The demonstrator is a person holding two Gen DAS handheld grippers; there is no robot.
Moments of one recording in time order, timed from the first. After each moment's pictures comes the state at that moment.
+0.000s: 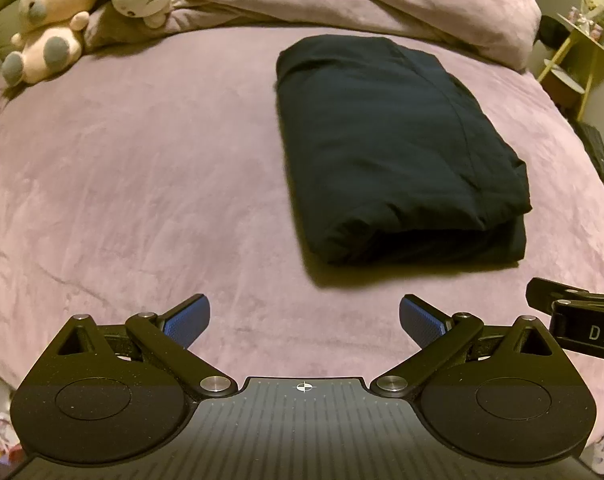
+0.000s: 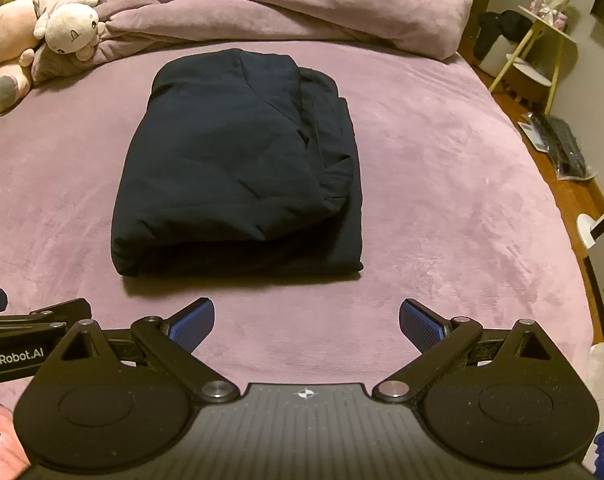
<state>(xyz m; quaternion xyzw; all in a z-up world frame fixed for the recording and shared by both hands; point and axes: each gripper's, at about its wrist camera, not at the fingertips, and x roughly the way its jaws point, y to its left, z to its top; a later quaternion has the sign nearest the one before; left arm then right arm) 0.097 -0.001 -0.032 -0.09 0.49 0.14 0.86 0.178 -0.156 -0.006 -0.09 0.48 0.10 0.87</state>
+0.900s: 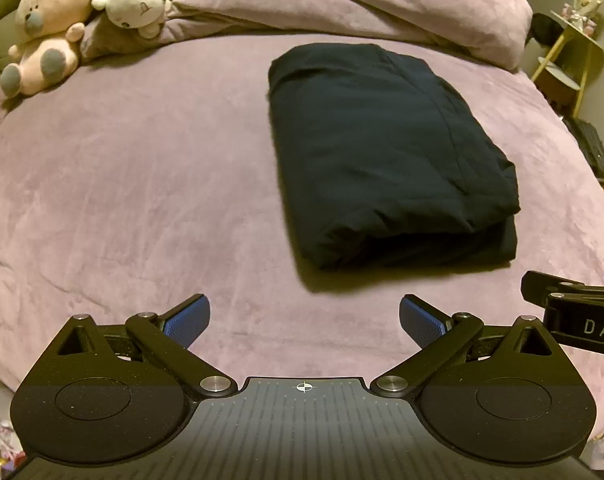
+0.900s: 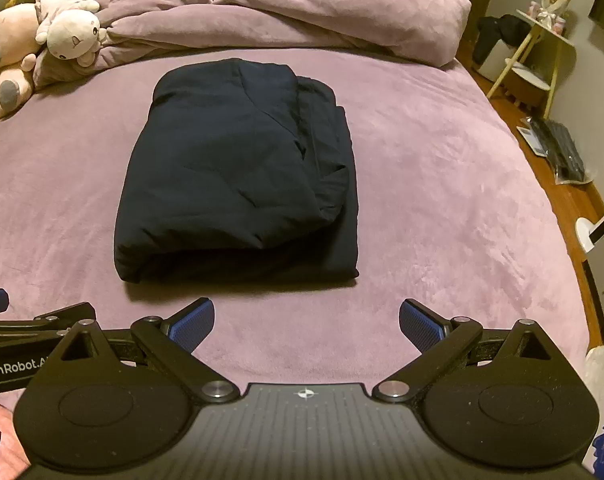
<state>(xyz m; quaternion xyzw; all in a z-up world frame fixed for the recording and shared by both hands) 0.098 -0.007 -0.023 -0.08 0.49 0.14 0.86 0.177 -0.158 0.003 -0.09 0.47 0.10 0.87</state>
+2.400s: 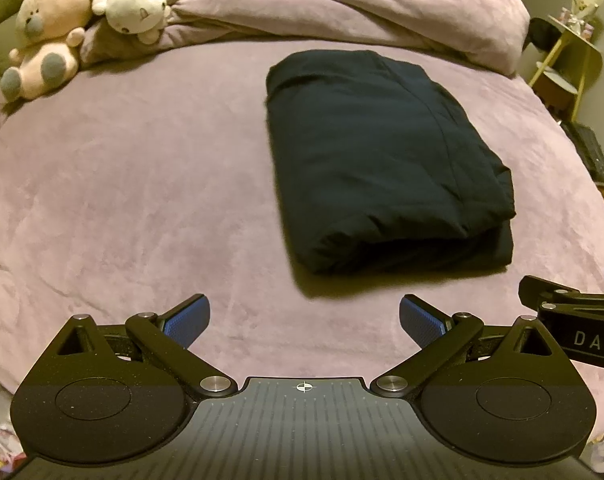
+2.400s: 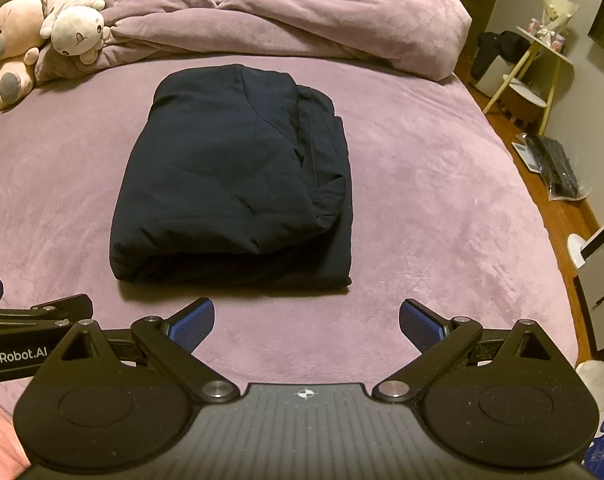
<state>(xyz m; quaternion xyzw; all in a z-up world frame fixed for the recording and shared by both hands) 0.099 -0.012 -0.019 -0.07 0.48 0.14 0.87 0.173 -0.159 0.006 -0.11 0.45 0.10 0.88</state>
